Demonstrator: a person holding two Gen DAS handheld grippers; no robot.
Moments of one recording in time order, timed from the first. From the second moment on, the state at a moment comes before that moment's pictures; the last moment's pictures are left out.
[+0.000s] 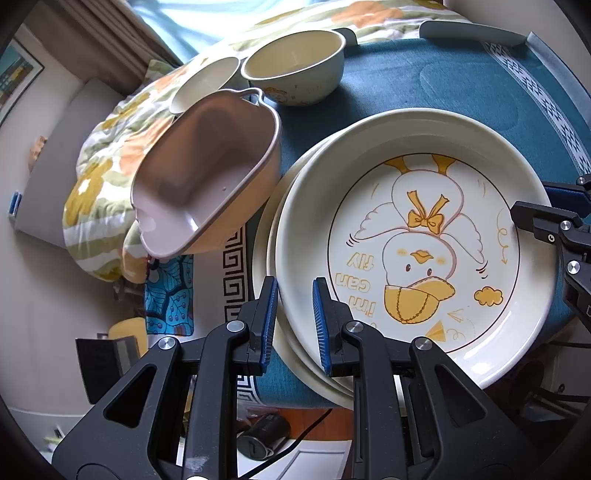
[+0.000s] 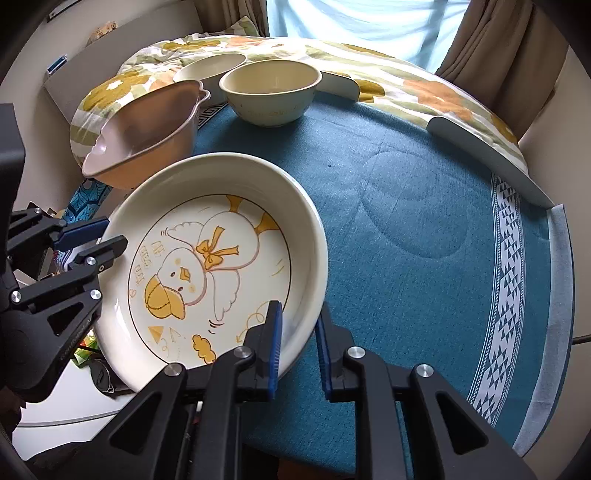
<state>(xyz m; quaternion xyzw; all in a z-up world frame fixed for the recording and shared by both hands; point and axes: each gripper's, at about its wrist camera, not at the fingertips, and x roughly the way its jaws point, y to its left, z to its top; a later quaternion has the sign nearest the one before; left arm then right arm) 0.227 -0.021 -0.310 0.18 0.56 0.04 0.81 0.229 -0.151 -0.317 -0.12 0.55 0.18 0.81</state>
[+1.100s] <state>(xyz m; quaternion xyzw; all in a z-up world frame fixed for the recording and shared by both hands) 0.223 0.127 -0.189 -0.14 0.46 0.12 0.87 0.298 -0.147 -0.215 -0.04 0.46 0.29 0.83</state>
